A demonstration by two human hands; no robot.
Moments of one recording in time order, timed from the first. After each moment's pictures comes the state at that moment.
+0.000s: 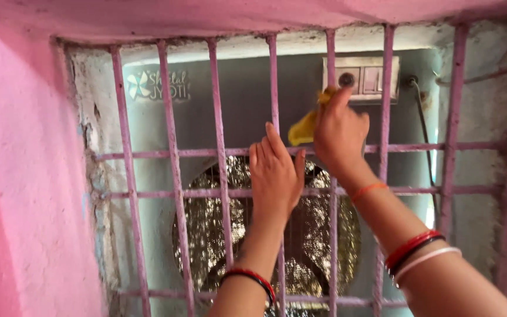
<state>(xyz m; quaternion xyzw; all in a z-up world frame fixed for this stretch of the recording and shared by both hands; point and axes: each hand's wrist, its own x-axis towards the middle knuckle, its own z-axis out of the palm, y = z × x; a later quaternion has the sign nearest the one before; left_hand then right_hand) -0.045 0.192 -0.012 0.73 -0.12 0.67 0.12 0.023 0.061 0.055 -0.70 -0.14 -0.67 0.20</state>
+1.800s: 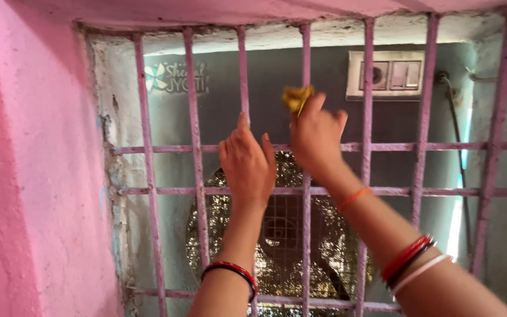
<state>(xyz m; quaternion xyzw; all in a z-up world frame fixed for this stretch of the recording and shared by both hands) -0.035 0.284 -0.010 0.61 -0.10 0.77 0.14 0.018 0.154 0.042 -0.71 -0.21 -0.64 0.19</state>
